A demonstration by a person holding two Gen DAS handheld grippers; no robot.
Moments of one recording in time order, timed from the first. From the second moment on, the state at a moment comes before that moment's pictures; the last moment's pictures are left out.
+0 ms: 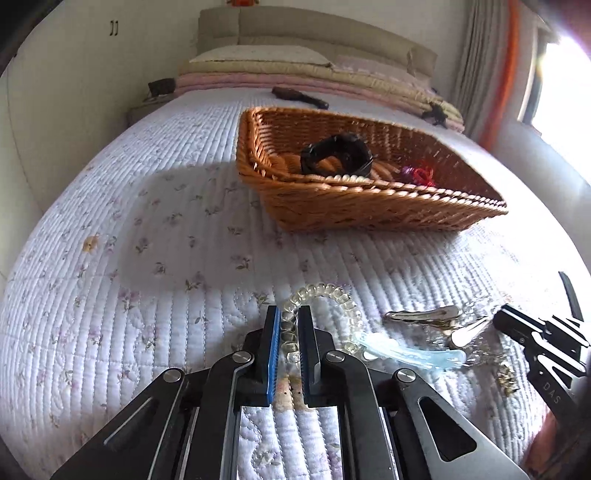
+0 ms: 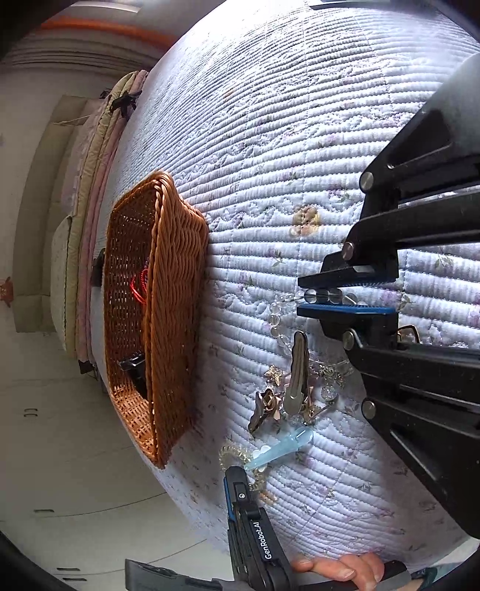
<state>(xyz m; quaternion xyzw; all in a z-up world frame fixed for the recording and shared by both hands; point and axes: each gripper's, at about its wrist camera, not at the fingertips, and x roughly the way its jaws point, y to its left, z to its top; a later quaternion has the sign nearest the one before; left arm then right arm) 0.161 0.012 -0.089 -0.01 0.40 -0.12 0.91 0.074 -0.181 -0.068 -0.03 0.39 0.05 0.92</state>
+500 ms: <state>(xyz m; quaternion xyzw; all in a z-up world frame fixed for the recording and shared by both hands) 0.142 0.020 -0.068 -0.03 0.35 -0.15 0.92 0.053 -0.183 -0.038 -0.02 0.34 0.06 0.94</state>
